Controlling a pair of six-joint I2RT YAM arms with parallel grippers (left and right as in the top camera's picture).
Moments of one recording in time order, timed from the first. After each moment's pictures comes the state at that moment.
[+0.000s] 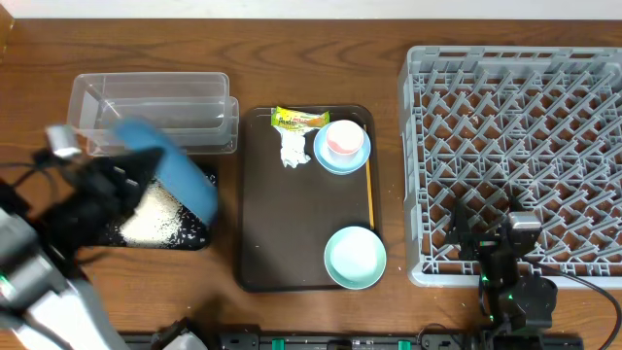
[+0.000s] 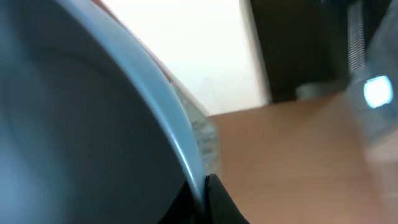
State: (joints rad) left arm 0.65 0.94 1.19 -1.07 1.22 -0.44; right arm 0.00 0.01 0.01 -0.07 -0.07 0.12
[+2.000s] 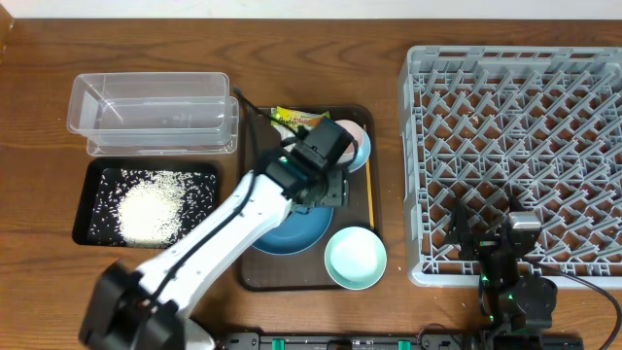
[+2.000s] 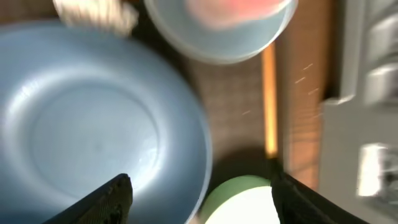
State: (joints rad) left arm -0.67 1.57 1.23 -0.85 0.02 -0.63; right arm 0.00 0.01 0.01 -0.07 -0.07 0.12
